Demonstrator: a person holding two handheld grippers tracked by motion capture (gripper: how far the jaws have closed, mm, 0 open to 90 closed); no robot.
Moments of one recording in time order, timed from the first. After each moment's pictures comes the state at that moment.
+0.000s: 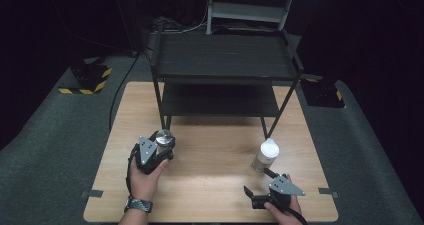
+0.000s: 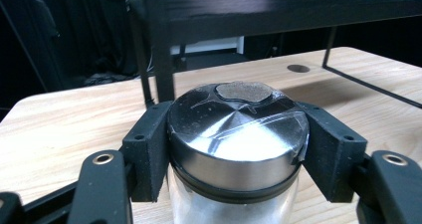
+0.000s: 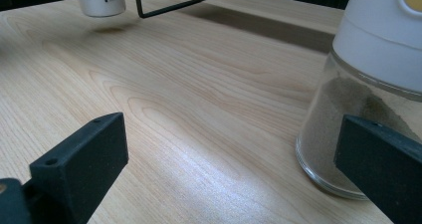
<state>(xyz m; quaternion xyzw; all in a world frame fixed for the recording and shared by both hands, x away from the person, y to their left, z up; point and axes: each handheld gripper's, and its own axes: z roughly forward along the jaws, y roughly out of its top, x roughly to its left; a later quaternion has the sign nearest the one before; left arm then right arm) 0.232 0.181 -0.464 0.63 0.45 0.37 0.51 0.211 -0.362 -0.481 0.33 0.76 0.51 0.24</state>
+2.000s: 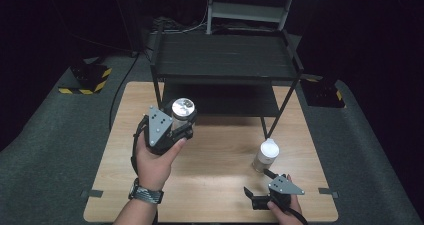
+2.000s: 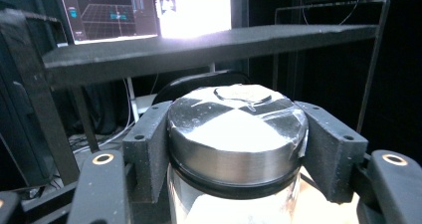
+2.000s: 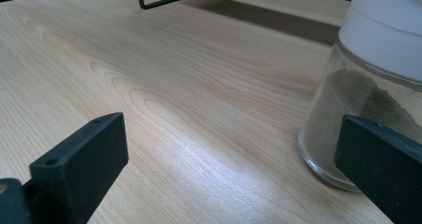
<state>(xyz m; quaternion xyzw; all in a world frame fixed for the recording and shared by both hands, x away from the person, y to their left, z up) 0.217 0.141 -0.321 0.61 0.38 0.39 0.57 0.213 -0.362 -0.477 0.33 0.77 0.49 0.23</state>
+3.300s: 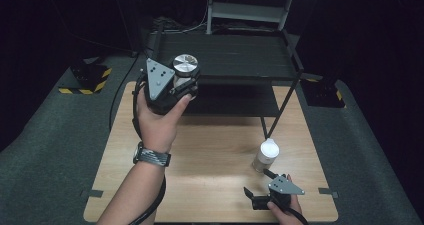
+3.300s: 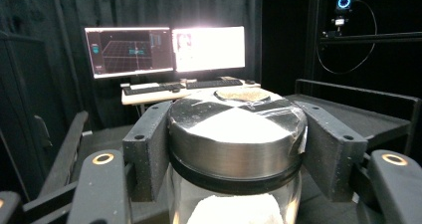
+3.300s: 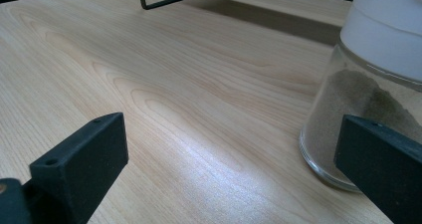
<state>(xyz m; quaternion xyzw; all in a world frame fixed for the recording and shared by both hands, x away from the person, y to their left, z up) 0.256 0.127 -0.250 0.57 0.38 0.42 0.59 0.214 -0.364 -0.477 0.33 0.77 0.50 0.23</state>
